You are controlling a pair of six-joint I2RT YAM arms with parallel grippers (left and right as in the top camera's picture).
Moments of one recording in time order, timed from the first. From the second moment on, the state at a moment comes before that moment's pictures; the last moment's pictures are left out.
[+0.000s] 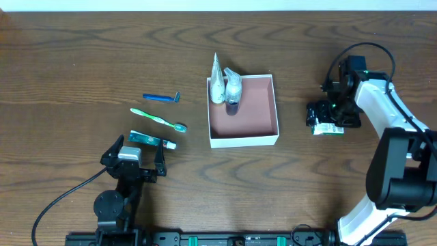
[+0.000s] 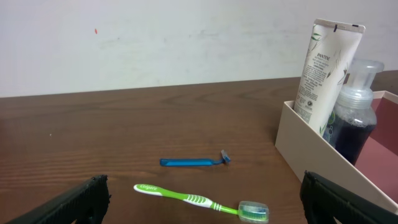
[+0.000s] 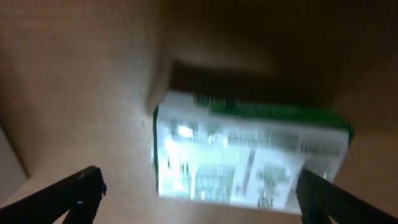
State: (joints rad) left arm 0.01 0.01 0.02 -0.11 0.15 0.01; right arm -0.07 1.89 1.27 -0.93 -0.10 -0.05
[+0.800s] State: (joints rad) left arm 0.01 0.01 0.02 -0.11 0.15 0.01; right arm -0.07 1.89 1.27 -0.90 0.03 -0.03
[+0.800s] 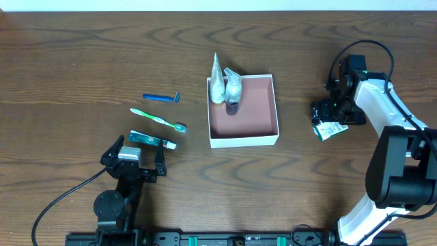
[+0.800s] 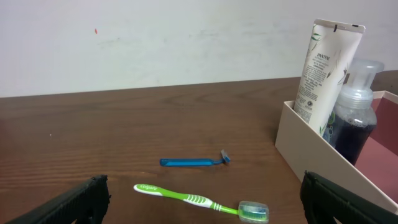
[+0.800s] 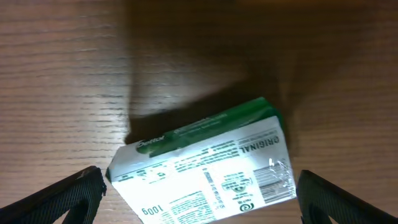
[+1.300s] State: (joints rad) left arm 0.01 0.01 0.02 -0.11 0.15 0.01; right arm -0.07 1.89 1.24 -0.88 0.00 0.03
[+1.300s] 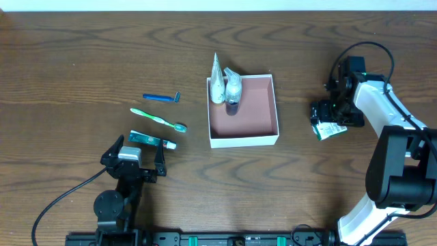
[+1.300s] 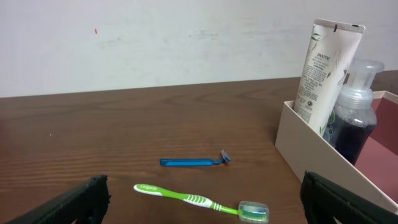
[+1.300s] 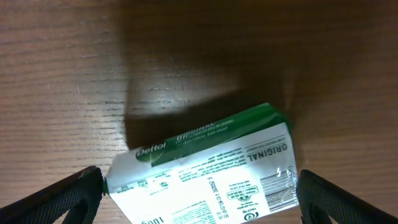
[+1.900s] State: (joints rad) left arm 0.01 0.01 0.02 -0.11 0.15 0.01; right arm -0.03 1.89 1.21 -0.81 -0.02 0.42
